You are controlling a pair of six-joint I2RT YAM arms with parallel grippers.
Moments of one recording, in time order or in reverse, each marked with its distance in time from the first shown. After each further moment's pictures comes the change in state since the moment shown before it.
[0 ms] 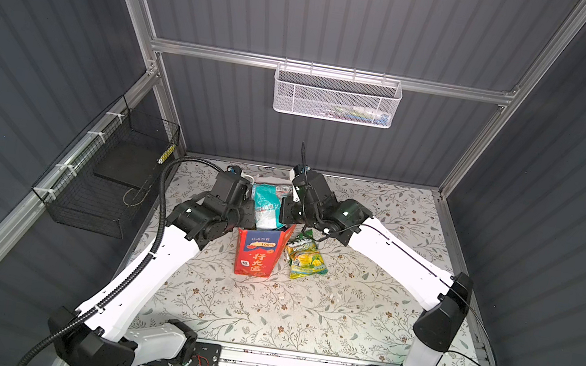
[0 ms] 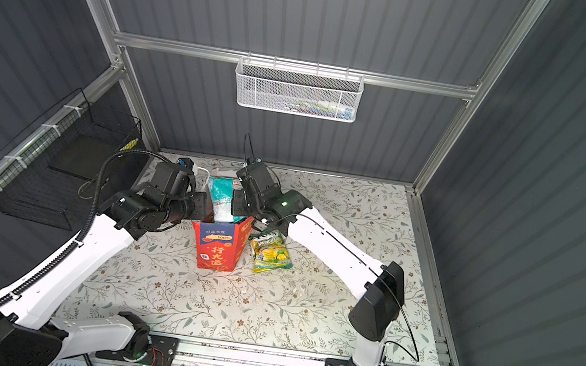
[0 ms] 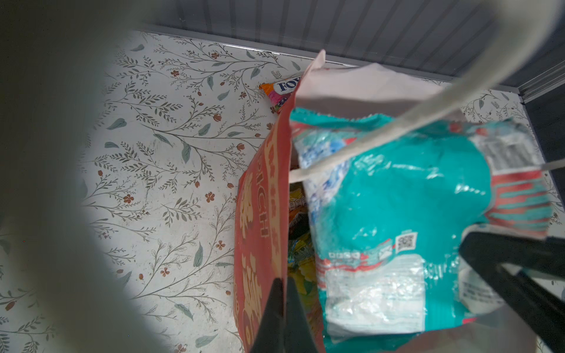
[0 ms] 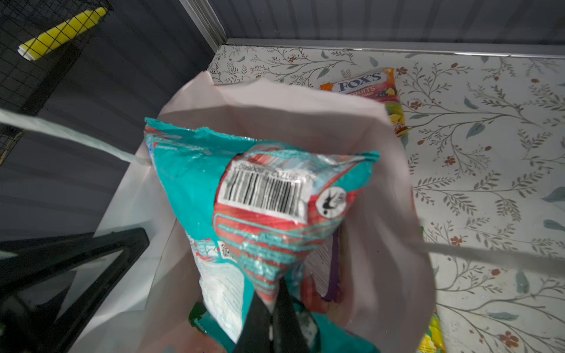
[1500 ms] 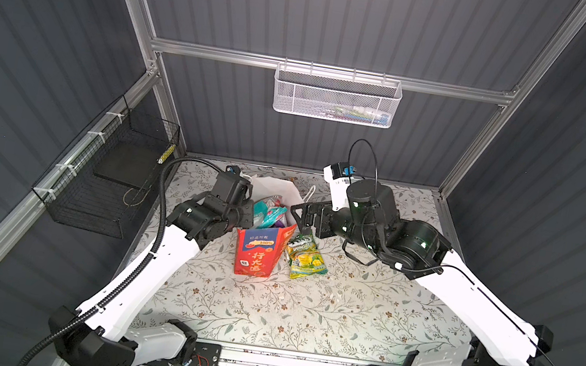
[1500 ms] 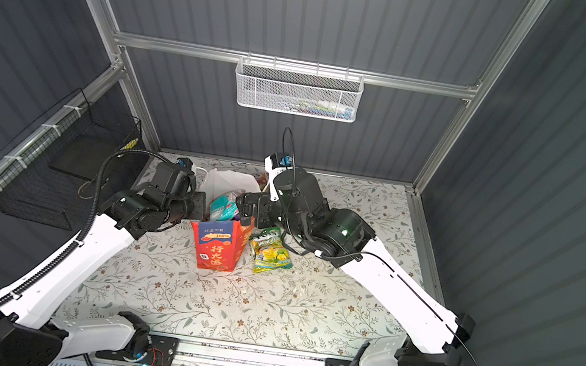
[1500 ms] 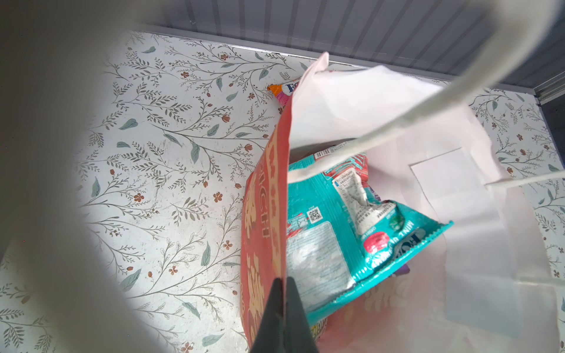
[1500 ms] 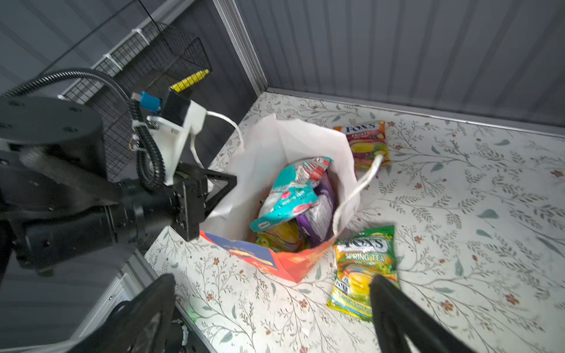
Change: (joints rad) left arm 0.000 0.002 0.000 -0.006 -0.031 0.000; right arm 0.063 -0.405 -0.102 -0.113 0.054 -0.089
